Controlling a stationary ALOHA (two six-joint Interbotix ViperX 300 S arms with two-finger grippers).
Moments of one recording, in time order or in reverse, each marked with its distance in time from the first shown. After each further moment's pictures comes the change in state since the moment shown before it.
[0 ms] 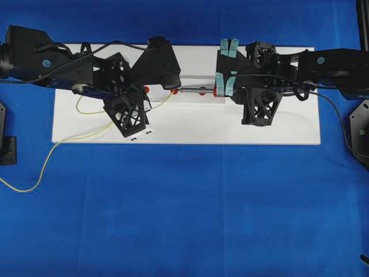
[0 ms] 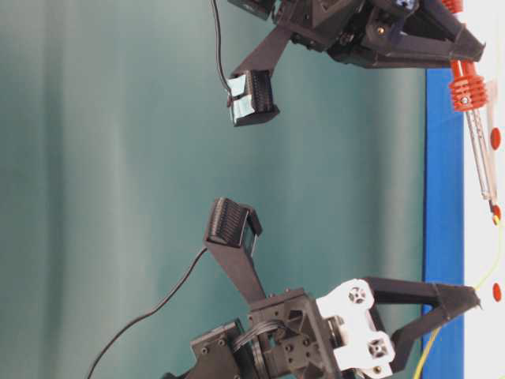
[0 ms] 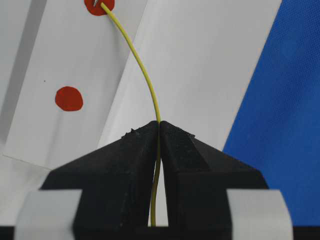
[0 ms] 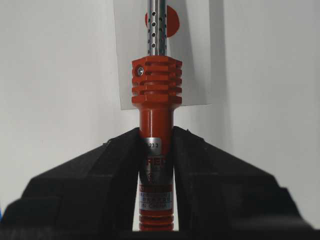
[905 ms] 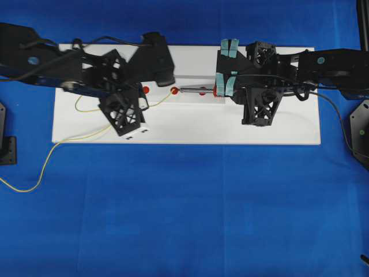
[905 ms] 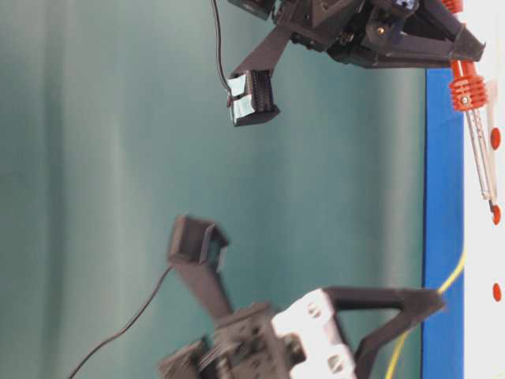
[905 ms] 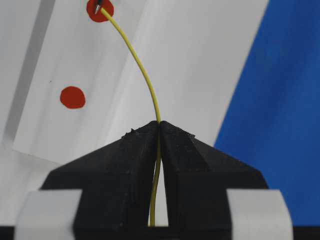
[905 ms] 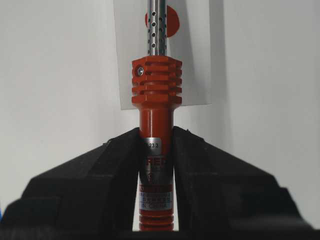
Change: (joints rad) left arm -0.009 -0.097 0.032 -0.002 -0.005 0.005; right arm 0.000 0.000 0.000 0.000 -0.002 0.000
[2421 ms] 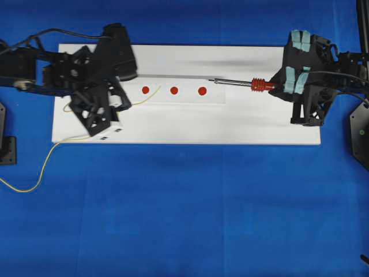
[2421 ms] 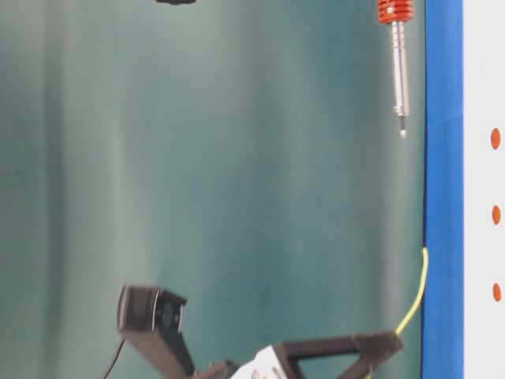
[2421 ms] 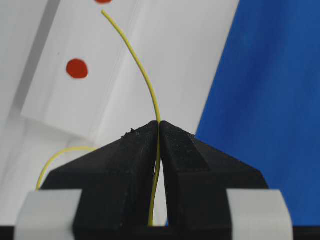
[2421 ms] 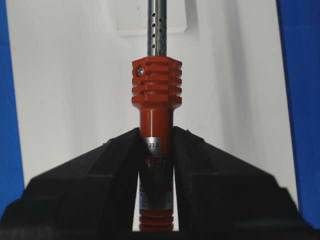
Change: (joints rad) left arm -0.006 -0.144 0.101 0.000 -0.063 -0.032; right arm -0.017 -0.405 0.238 -0.021 0.018 0.011
